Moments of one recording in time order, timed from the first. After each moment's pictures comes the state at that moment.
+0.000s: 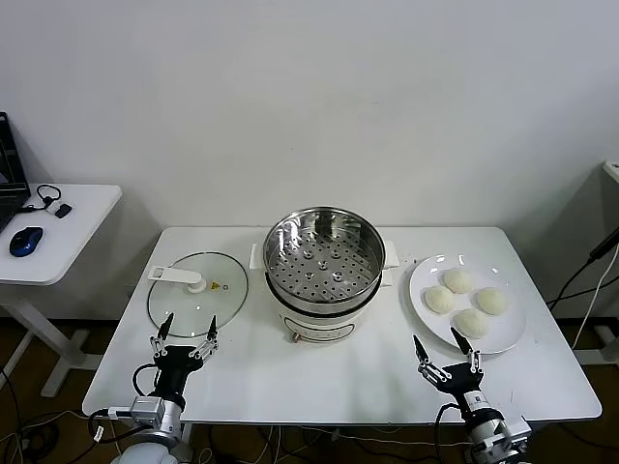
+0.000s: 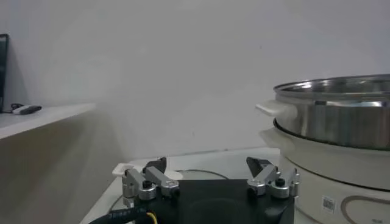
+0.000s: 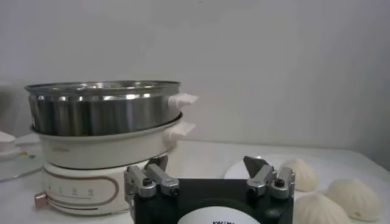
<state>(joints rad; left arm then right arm) 1.57 -1.47 -0.60 -1.93 -0.03 -0.03 0.03 -1.66 1.14 0.58 1.87 0.39 0.19 -0.12</state>
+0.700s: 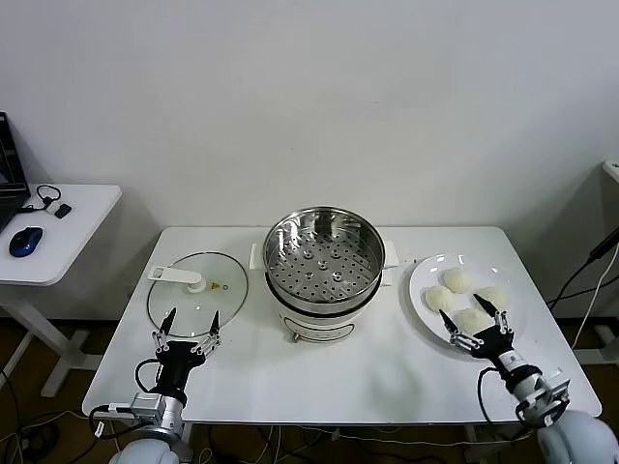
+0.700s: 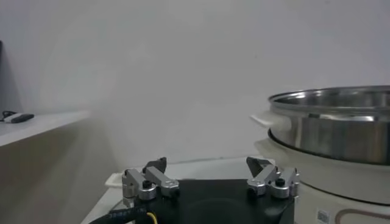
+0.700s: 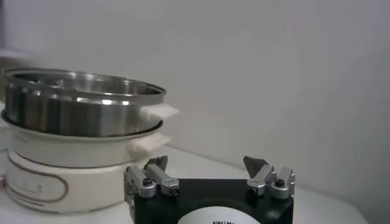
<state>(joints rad) 1.57 -1.45 -0.58 -1.94 -0.04 -0.03 0.04 -1.42 0.85 0.68 1.65 0.40 0.15 -0.44</state>
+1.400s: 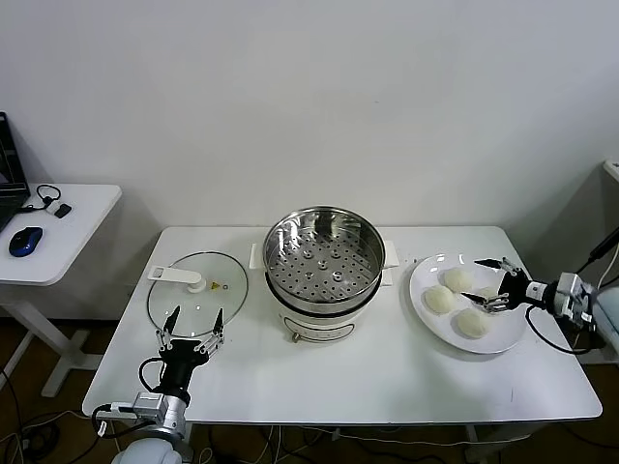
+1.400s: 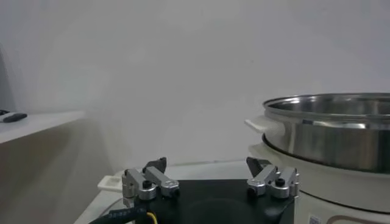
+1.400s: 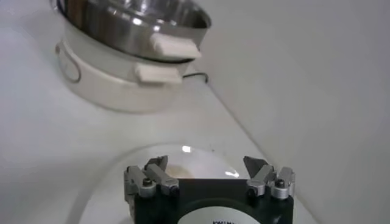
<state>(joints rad) 1.57 -1.46 -0.57 -1.95 -0.06 -0.04 0.04 -0.64 0.57 0.14 1.15 0.18 0.14 -1.02</state>
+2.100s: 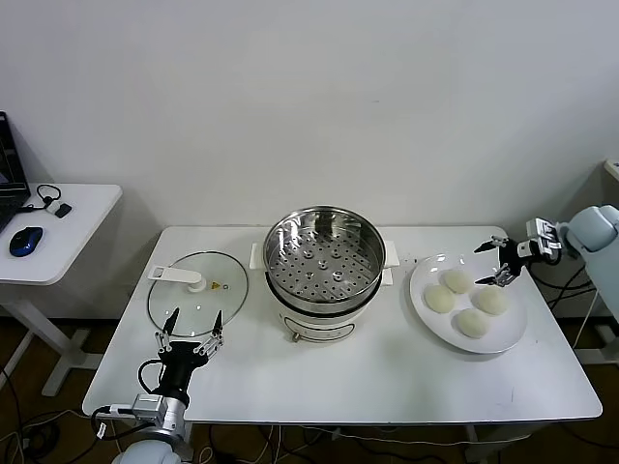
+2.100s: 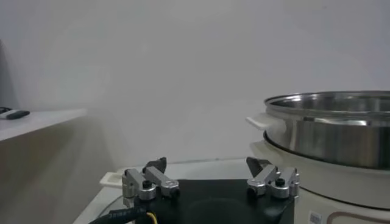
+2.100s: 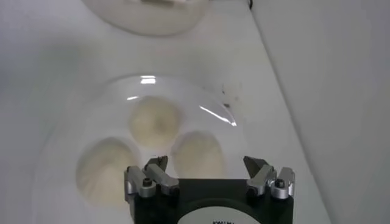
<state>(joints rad) 1.57 -1.46 -0.57 -1.95 -0.06 -0.04 0.04 -0.06 0.78 -0.31 0.62 -0.11 0.20 -1.21</state>
